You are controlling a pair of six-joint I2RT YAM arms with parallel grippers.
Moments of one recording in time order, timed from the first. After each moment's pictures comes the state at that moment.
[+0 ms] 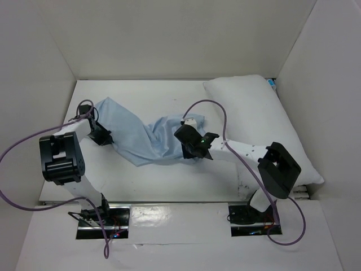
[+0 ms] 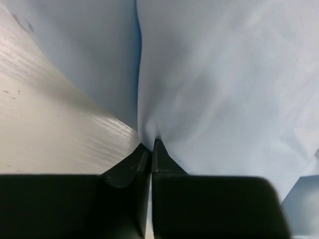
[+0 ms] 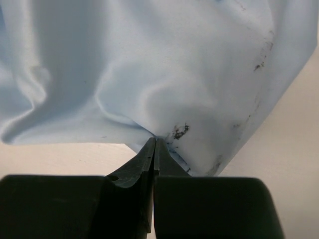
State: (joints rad) left arm 0.24 1.72 1.03 -0.52 0.13 -0.69; right arm 0.89 1.60 1.05 -0.44 0.32 0.58
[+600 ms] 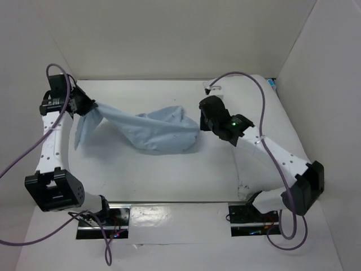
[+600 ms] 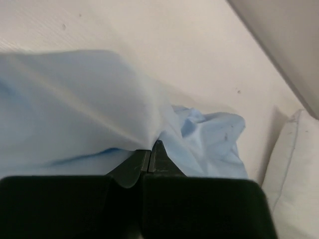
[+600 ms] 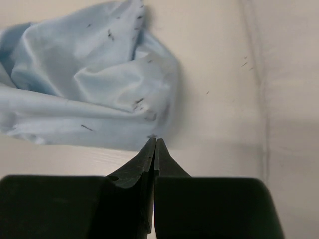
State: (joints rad) left arm 0.24 1.42 1.43 -0.74 0.13 -0.62; right arm 0.70 1.38 1.25 -0.57 0.40 0.46
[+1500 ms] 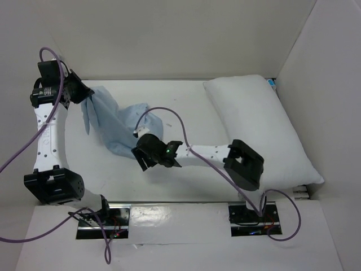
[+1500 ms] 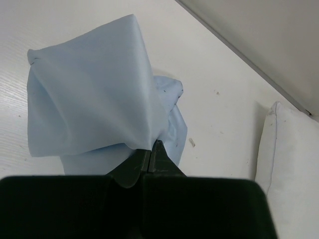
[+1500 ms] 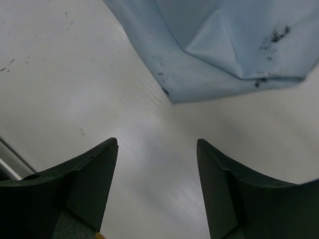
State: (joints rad) left arm 0.25 1.47 1.69 -0.83 0.19 -0.53; right arm 1.13 1.87 1.36 -0.27 0.20 0.40
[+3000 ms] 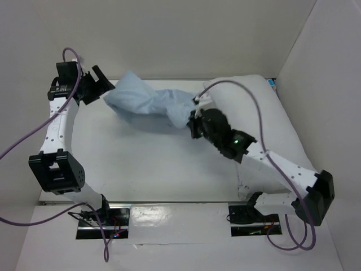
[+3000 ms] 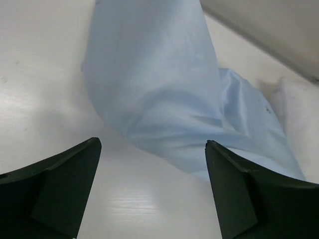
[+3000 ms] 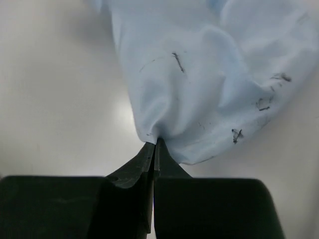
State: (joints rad) left arm 0.18 1.60 1.64 -0.66 0.30 -0.45; right arm 0.80 1.21 1.11 -0.23 0.28 0.24
